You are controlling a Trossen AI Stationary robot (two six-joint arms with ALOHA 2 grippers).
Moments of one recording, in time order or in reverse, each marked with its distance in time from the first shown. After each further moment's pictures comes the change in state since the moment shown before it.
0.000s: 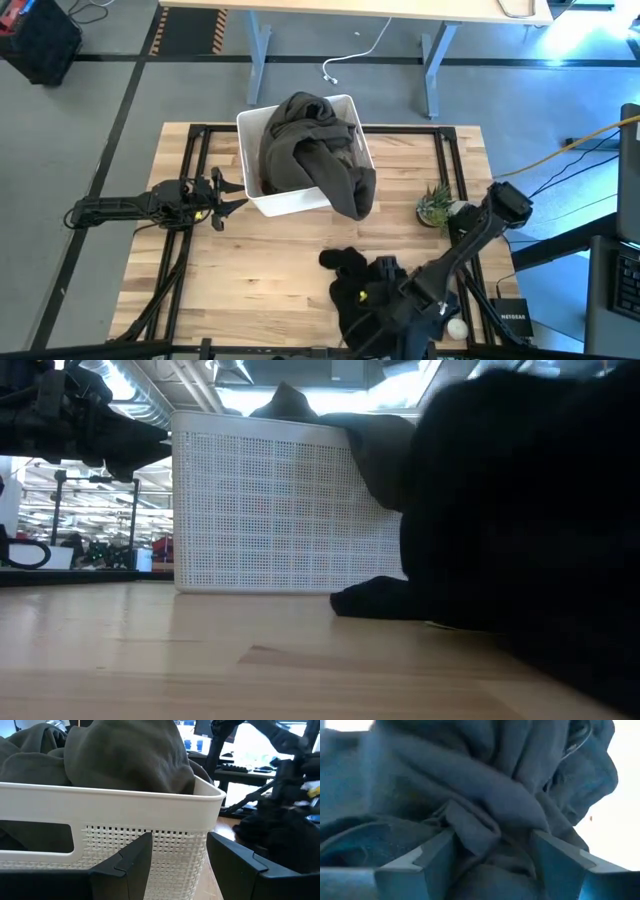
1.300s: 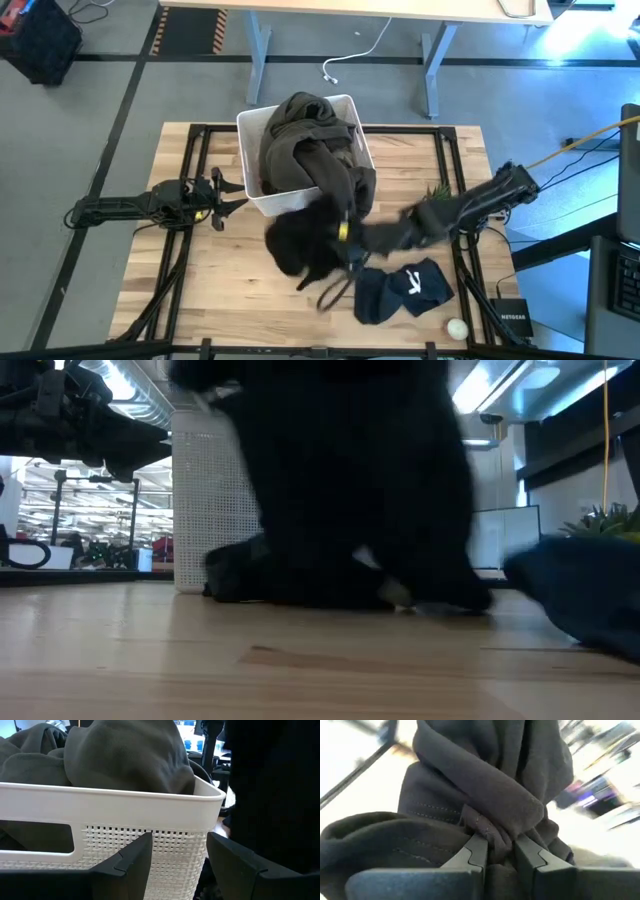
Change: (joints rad) left arm 0.000 0.000 0.000 0.000 0.000 0.000; right arm -0.332 -0.171 0.383 0.300 0.183 -0.964
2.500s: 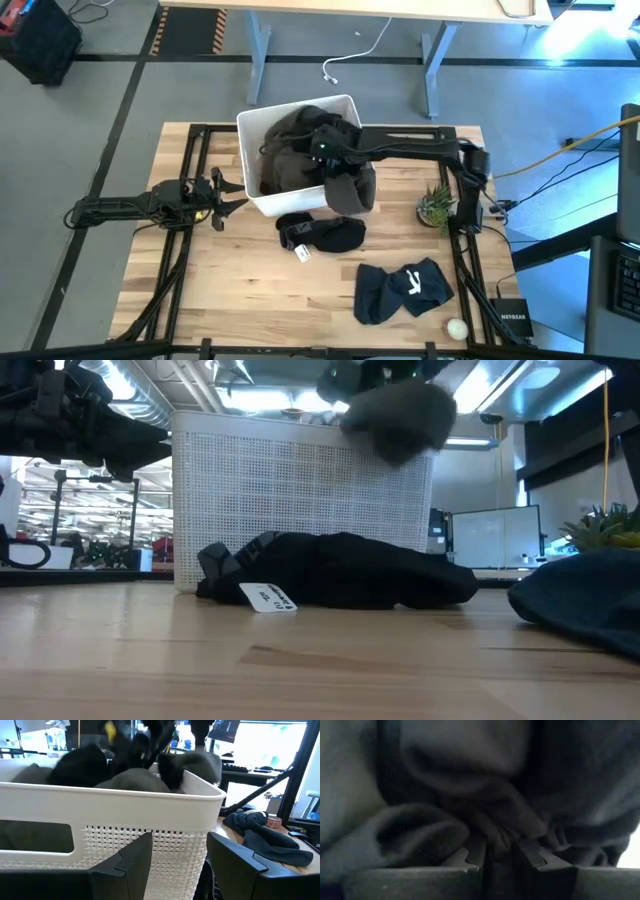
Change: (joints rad) left arm 0.000 0.000 0.000 0.000 0.000 0.000; right arm -0.703 0.322 0.004 -0.198 -0.113 0.065
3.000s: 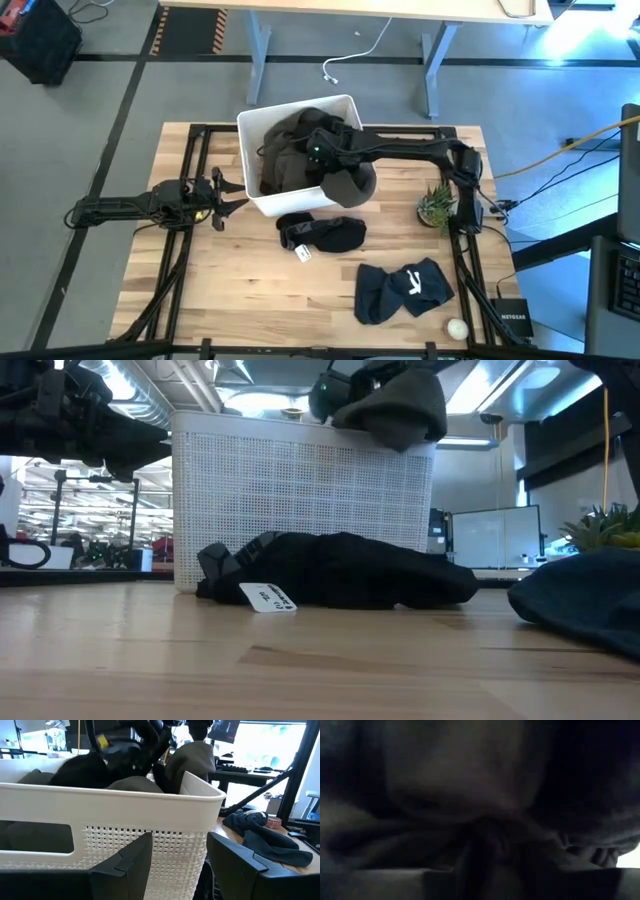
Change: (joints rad) left arm 0.000 0.000 0.000 0.000 0.000 0.000; right arm 0.003 0.065 0.047 -0.032 0.033 0.083
